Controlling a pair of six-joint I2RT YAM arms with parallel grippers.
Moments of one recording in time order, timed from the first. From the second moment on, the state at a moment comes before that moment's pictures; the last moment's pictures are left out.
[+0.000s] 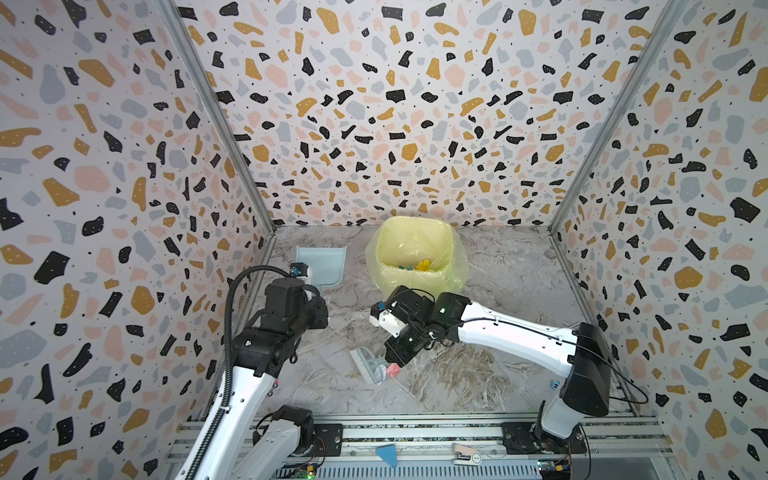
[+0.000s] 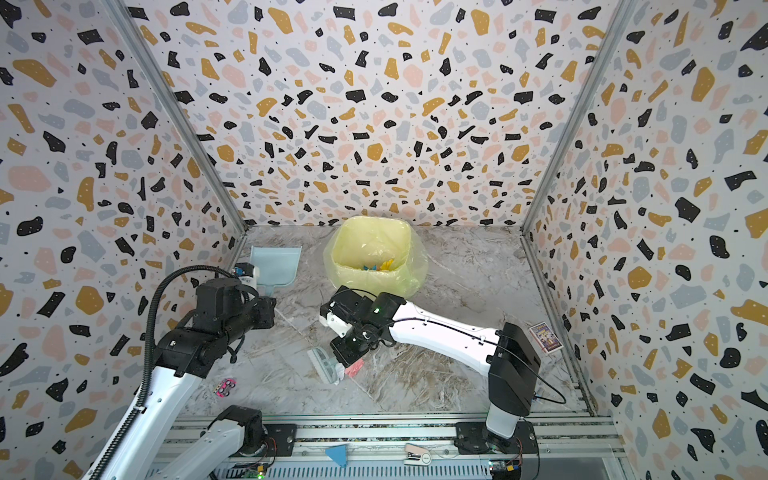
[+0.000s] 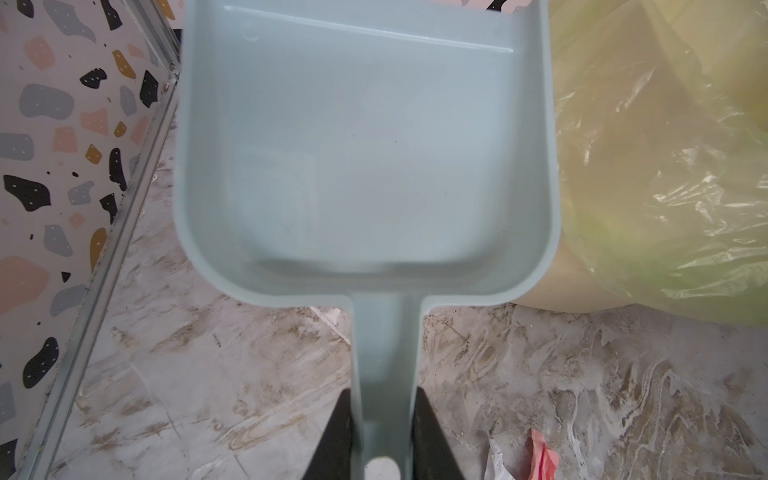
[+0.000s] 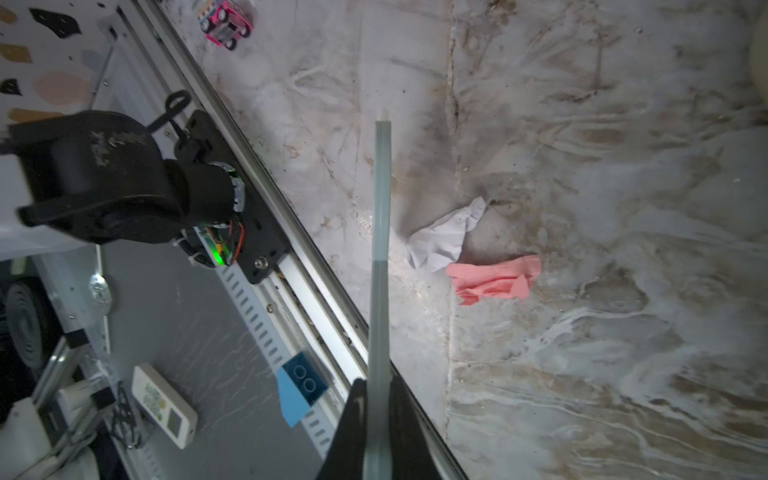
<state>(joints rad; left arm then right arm) -0.20 0.82 0.95 -0.81 -0.05 -0.22 1.11 1.69 1.48 -0.86 -0.34 0.38</state>
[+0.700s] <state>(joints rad) -0.44 0.87 0.87 -0.84 0.01 -0.25 1.01 1.45 1.12 -0.80 -0.38 0.60</state>
